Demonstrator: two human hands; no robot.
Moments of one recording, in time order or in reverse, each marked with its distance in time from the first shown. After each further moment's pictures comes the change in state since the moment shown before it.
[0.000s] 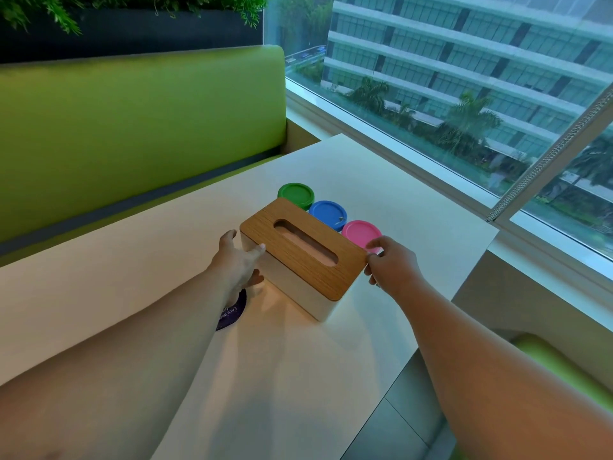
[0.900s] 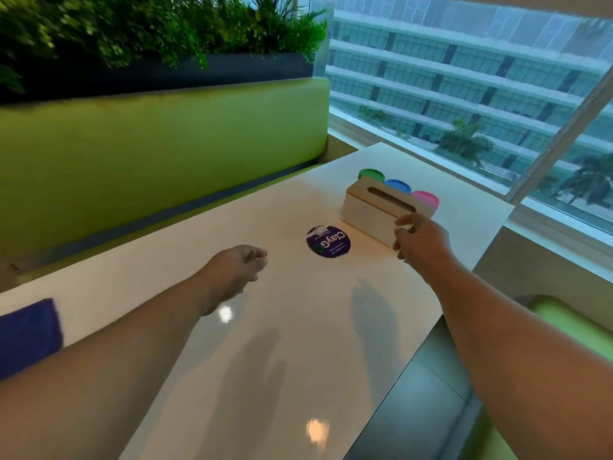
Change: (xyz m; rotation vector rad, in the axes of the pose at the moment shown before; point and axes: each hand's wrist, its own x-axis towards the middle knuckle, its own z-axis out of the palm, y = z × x) left_hand -0.187 -0.090 -0.312 0.365 -0.250 0.323; right_hand -0.272 -0.095 0.098 0.074 0.208 -0.142
